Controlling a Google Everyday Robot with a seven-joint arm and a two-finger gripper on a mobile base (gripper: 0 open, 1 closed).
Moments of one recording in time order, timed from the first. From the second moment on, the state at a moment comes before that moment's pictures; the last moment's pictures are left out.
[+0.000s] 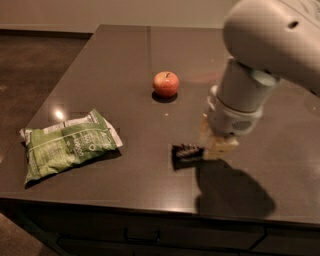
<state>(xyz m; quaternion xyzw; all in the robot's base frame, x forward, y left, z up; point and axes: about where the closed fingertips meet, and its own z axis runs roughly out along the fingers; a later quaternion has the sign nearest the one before) 0.433 -0.116 0.853 -0.75 0.65 0.03 0.07</state>
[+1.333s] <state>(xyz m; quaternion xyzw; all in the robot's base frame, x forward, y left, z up) 0.452 0.015 0.885 -0.76 0.63 0.10 0.11</state>
